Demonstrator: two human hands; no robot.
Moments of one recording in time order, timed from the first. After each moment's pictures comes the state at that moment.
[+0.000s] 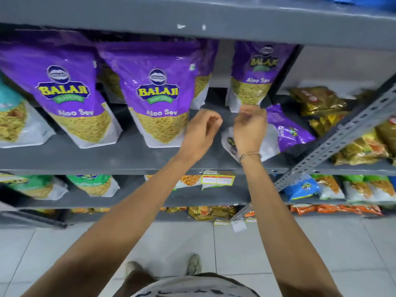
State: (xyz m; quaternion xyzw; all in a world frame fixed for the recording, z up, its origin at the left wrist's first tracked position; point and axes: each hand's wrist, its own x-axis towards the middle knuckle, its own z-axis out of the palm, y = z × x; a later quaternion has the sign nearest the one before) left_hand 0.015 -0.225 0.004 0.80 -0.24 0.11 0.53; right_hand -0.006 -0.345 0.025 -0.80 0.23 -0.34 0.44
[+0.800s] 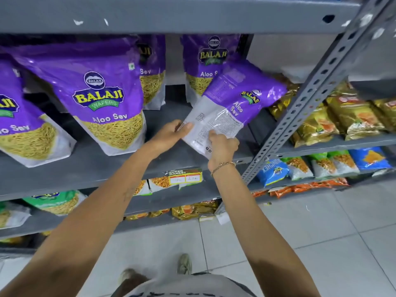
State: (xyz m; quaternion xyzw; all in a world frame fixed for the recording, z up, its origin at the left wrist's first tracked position) left_hand 0.055 -0.255 -0.031 0.81 -0.20 -0.22 0.51; right_hand -0.027 -0.380 -0.018 -0.47 0.46 -0.22 0.72
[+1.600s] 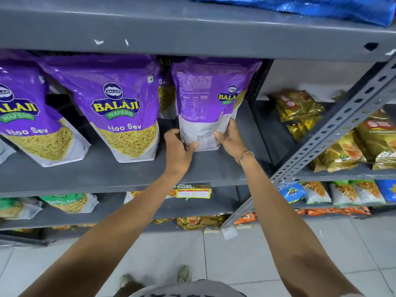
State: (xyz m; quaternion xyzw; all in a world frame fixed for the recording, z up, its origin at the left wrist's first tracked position) left_hand 0.045 -0.271 -0.068 0.83 -0.06 0.09 0.55; right_hand 0.052 -0.457 -0.063 -0.78 0.06 -0.06 0.61
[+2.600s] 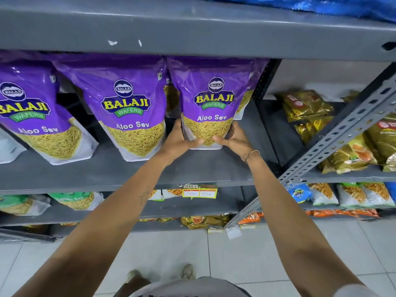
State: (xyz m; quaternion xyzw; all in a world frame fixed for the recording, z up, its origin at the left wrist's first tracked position) left_hand 0.086 -0.243 -0.051 0.77 -0.14 -0.14 0.60; right_hand 0.053 -0.455 -0.056 -0.78 0.05 0.01 0.63
